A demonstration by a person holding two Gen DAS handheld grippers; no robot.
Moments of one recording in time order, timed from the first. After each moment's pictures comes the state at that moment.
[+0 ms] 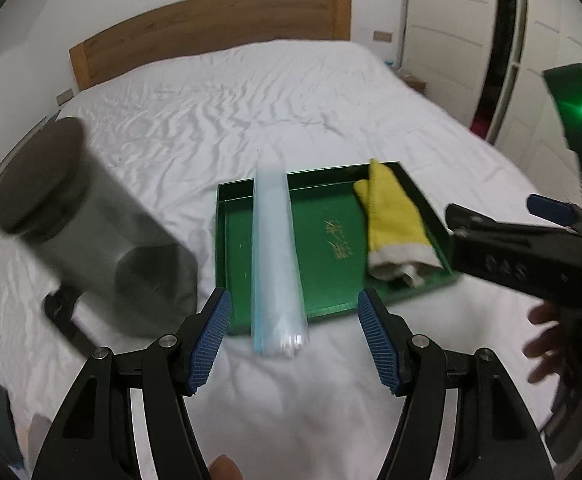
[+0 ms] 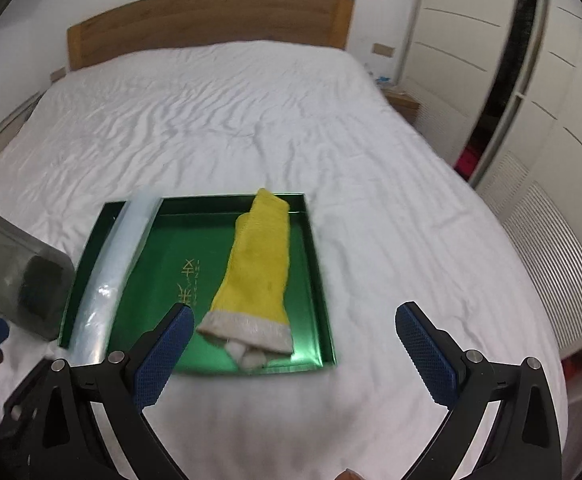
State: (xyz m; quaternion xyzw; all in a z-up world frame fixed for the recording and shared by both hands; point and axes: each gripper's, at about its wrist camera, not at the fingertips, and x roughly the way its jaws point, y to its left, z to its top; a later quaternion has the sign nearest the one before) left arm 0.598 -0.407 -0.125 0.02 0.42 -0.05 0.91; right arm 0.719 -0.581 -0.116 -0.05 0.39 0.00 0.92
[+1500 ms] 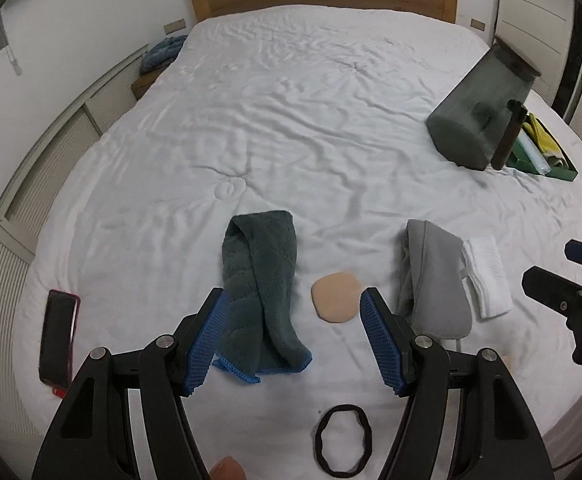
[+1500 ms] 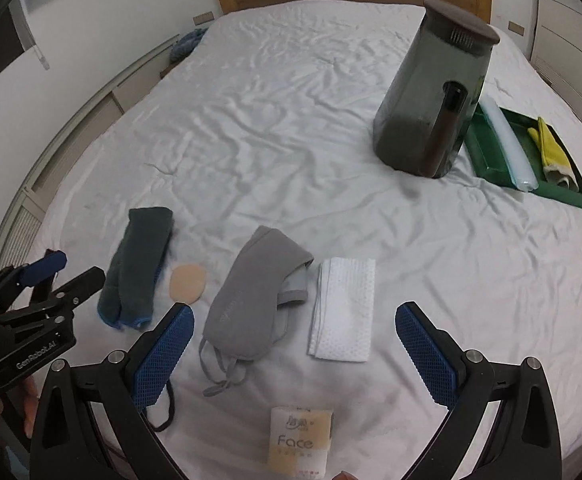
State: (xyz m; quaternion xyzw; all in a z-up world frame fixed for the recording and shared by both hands) left arm 0.376 0.023 -0.150 0.01 0.49 0.07 0.87; right arm 0.439 -0.221 -0.123 -0.02 0.47 0.21 0.86
